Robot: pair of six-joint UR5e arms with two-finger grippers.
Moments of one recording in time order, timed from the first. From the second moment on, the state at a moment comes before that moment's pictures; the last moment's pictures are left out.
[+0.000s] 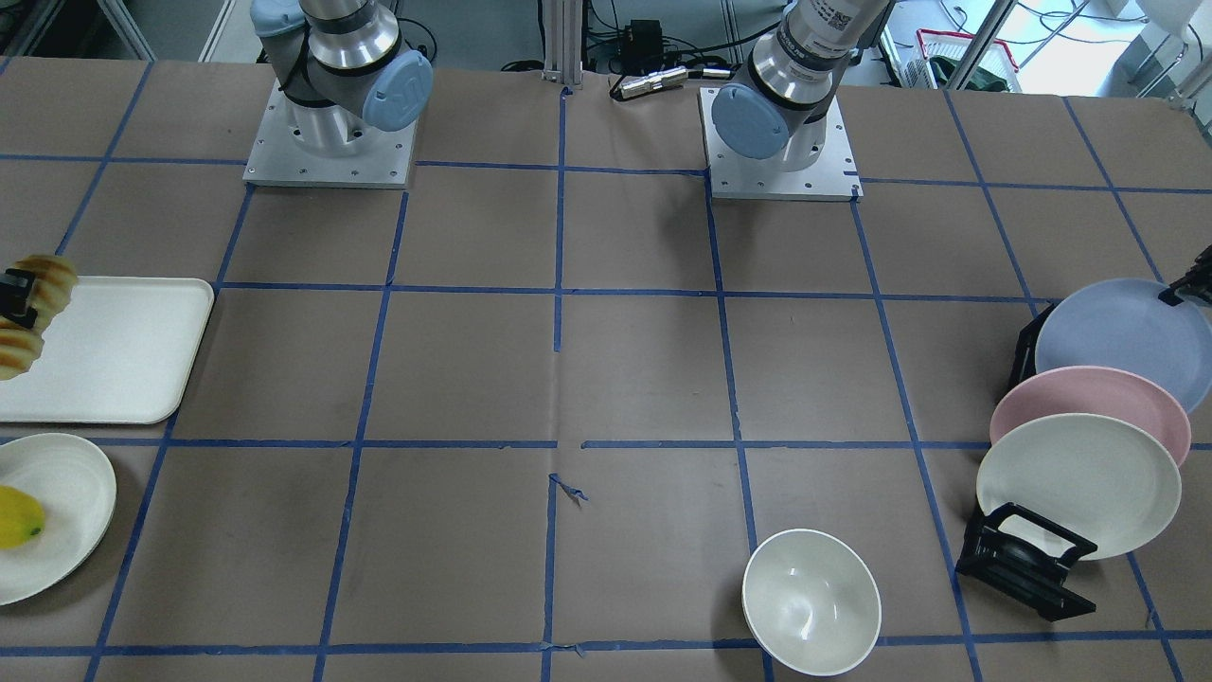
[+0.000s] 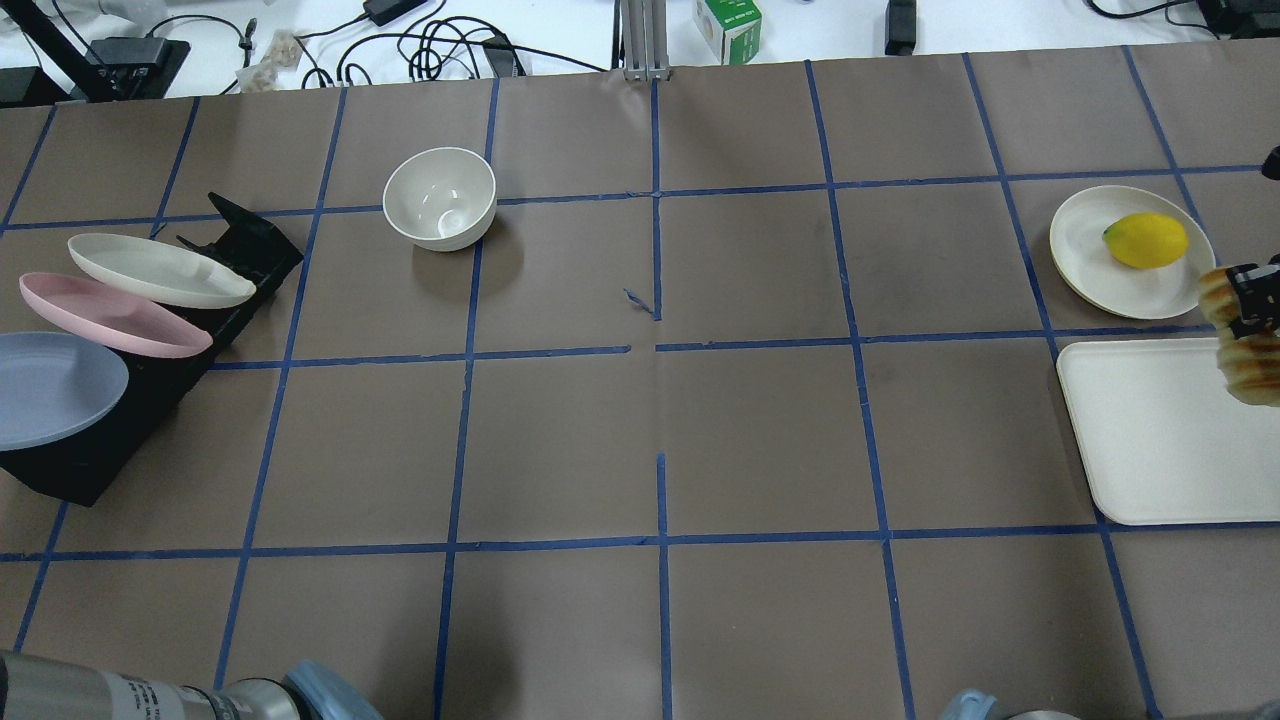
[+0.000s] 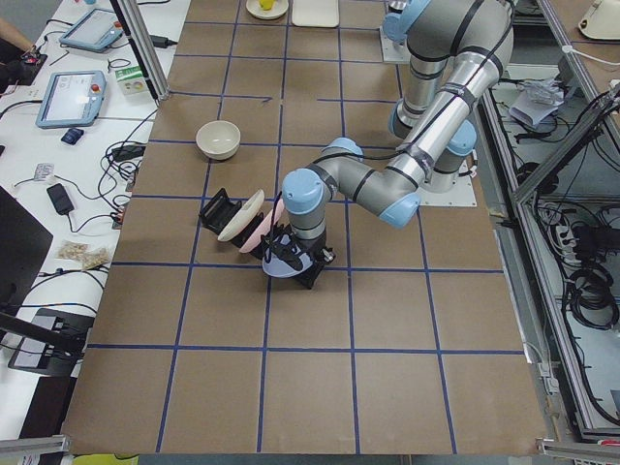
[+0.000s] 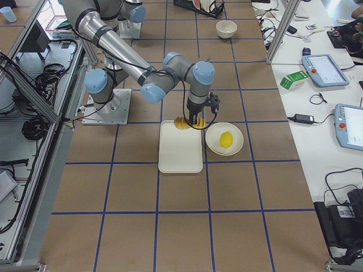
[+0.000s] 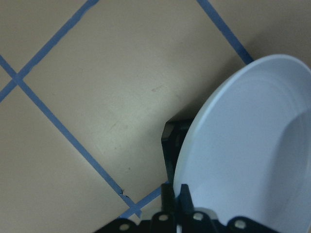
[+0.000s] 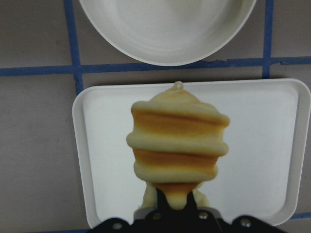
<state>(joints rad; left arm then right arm) -0.65 -1.83 -1.63 -1.31 1.71 0.05 0.98 -1.44 1.82 -1.89 -1.66 -0.55</state>
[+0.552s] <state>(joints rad) -0.66 -1.63 -1.56 -1.74 1.77 0.05 1.30 -1.52 1.80 -1.81 -1.63 -0.07</state>
